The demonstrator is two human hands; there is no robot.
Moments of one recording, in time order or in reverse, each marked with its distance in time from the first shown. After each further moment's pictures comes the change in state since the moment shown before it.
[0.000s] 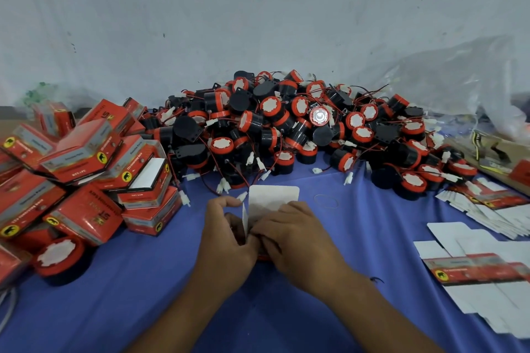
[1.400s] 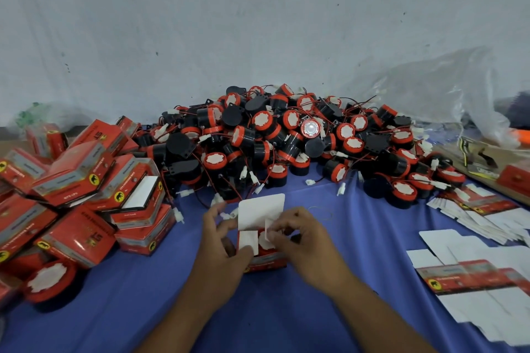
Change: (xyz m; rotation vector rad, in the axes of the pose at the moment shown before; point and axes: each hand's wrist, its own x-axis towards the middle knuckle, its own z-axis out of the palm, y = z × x) left_hand 0.009 -0.007 -0.005 -0.024 -0.105 -0.089; right_hand -0.011 0.039 0.025 0.721 0.201 0.499
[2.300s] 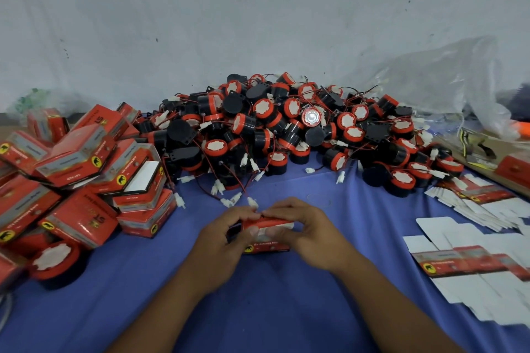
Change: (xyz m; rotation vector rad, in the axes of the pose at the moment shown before) left_hand 0.002 -0.004 -0.012 0.199 -0.196 0.152; right_hand 0.005 0.012 -0.012 0.017 -0.200 -0.083
